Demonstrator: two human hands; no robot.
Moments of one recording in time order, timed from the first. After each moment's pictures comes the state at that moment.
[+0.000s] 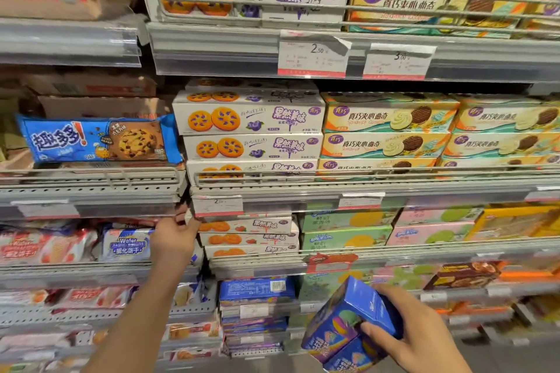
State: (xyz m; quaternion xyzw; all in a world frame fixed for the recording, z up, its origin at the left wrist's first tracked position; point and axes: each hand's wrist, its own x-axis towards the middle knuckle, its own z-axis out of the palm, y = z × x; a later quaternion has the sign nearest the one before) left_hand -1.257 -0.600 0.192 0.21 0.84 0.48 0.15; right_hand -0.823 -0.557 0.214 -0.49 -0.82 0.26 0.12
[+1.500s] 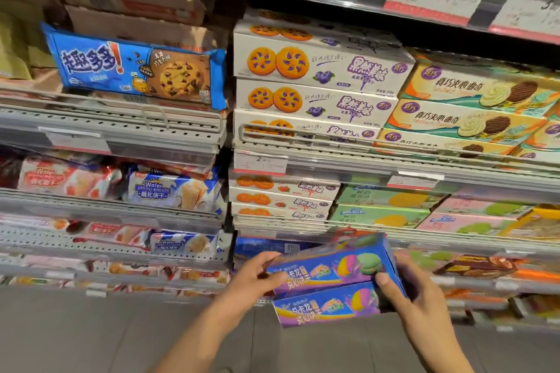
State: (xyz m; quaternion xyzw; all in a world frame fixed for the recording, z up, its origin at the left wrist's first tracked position) left_hand -1.155 -0.667 0.084 0.29 0.62 0.46 0.57; right_hand -0.873 -0.562 0.169 -0.48 -0.68 0.47 0.31
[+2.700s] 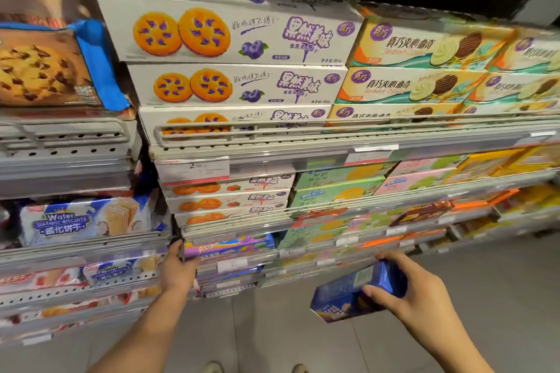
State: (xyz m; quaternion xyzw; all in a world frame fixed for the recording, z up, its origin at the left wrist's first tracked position) left_hand -1.252 -0.600 -0.066 0.16 0.82 0.41 0.36; right_hand -0.828 -0.567 0.170 -0.61 -0.74 0.26 0.14
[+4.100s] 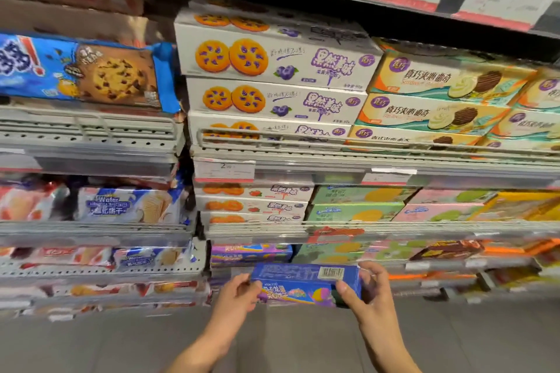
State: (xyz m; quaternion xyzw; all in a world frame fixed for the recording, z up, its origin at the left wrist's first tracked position) left_hand -1.128 -0.652 0.041 0.18 0.67 0.49 0.53; right_hand -0.892 -0.568 0.116 -0.51 -0.54 0.57 0.37
